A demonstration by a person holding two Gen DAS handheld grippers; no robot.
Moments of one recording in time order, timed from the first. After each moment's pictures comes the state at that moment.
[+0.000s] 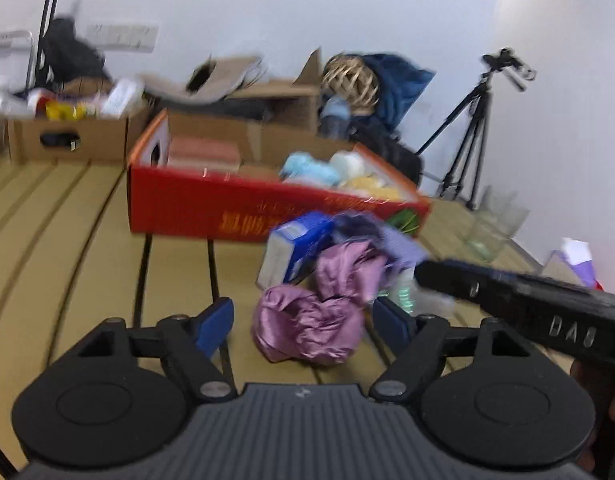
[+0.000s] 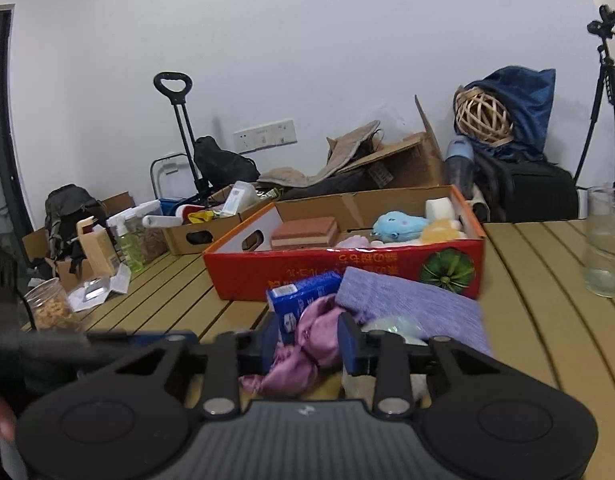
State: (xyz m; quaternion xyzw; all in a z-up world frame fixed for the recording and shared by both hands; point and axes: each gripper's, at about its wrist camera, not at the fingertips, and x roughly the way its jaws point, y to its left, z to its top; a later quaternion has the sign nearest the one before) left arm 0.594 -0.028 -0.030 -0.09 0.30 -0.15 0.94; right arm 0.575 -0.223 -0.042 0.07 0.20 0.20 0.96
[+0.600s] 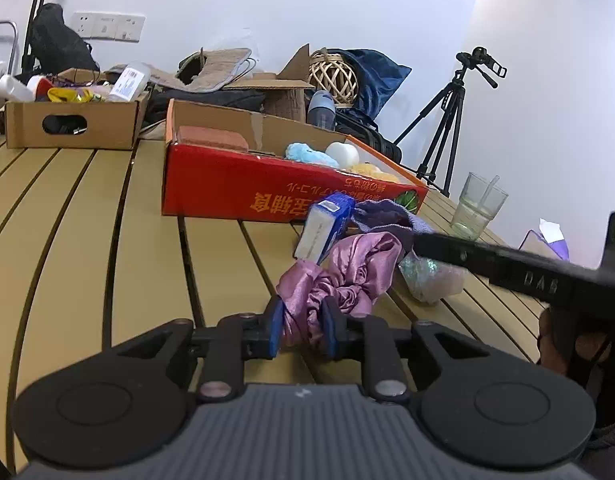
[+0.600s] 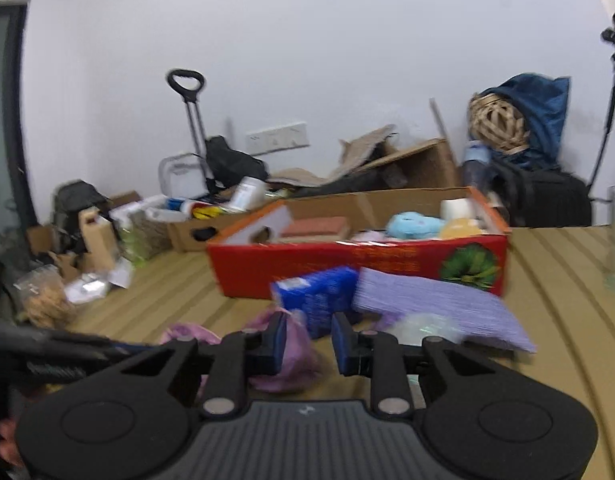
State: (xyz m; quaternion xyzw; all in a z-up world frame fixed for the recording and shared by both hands) left arm 0.571 0.037 -0.038 -0.09 0.29 -0.21 0.93; right arm 0.579 -0.209 -0.061 0.07 0.18 0.23 0.96
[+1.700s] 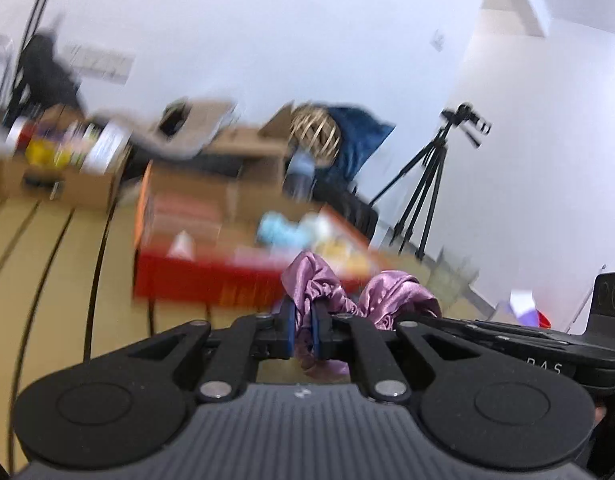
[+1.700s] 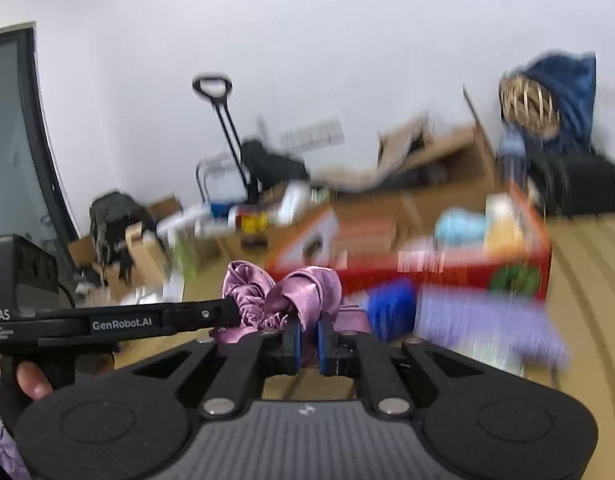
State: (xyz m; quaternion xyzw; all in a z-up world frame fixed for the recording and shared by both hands) left arm 0.608 0.031 0.035 -0.13 0.22 -0.24 0.94; right arm 0.578 -0.204 -0.008 0.09 0.19 0.27 0.94
